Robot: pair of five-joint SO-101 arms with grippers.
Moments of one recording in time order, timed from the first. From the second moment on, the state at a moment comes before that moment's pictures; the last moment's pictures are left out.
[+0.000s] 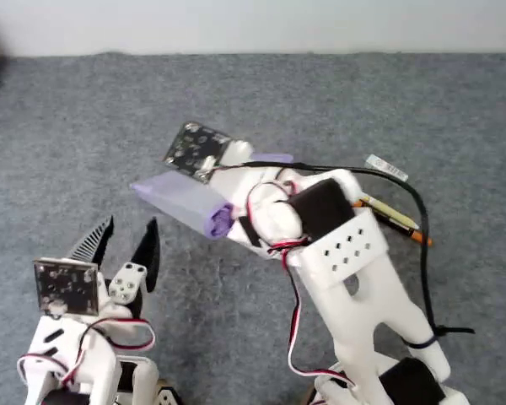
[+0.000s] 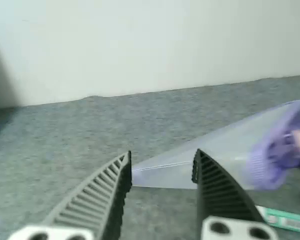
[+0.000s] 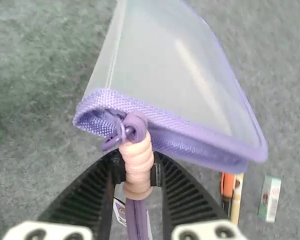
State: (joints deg) left arm 0.0 -103.4 61.8 70.5 4.9; right arm -36.1 -19.3 -3.0 92.1 29.9
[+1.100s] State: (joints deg) left arm 10.8 -65.9 34.3 84.2 20.3; right arm -39.7 -16.8 -4.9 86.8 26.8
